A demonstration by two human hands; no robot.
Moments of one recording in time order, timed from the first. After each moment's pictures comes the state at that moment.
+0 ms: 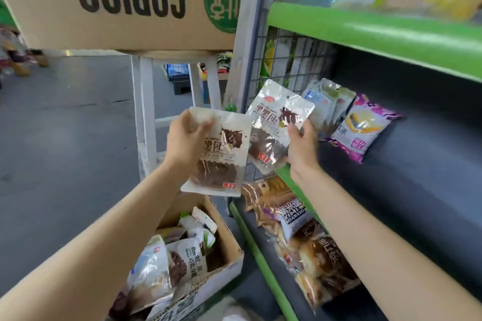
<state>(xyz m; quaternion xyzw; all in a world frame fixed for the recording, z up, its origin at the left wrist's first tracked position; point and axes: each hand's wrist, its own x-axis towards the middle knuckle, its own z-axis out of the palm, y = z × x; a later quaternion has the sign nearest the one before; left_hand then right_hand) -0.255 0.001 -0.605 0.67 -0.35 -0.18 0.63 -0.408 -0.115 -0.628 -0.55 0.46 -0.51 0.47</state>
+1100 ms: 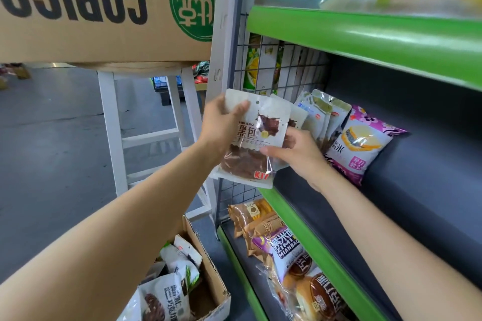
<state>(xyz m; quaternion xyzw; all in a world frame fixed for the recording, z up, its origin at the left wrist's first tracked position) -0.290 -0.121 -0.577 0.56 -0.39 -0.28 0.68 -0.433 -0.176 -0.606 -0.74 0.34 -0.35 0.46</state>
